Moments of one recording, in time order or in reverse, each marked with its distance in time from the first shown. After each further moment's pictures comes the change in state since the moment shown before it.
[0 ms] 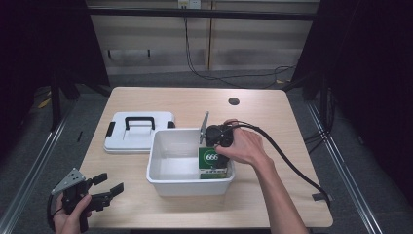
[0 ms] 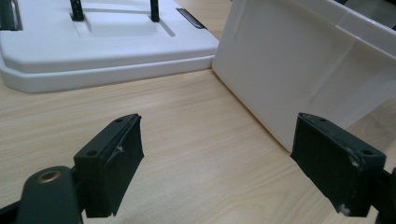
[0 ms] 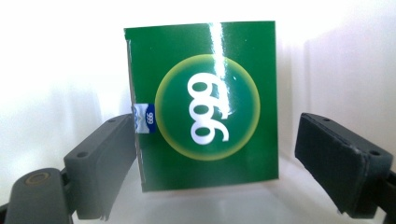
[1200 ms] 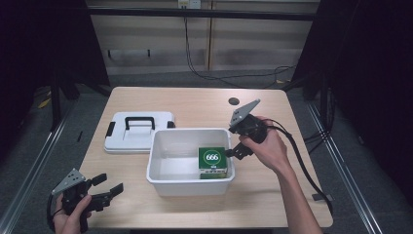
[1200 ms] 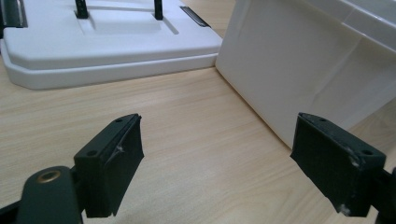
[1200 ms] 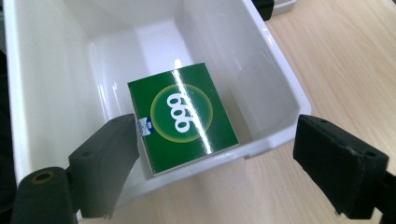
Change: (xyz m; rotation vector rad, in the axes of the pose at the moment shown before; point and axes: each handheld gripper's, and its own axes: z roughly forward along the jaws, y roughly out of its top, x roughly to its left) left arm 0.000 -0.001 -0.001 -0.001 0.015 -0.008; right arm 0.014 -0.073 -0.053 -0.472 -0.123 0.247
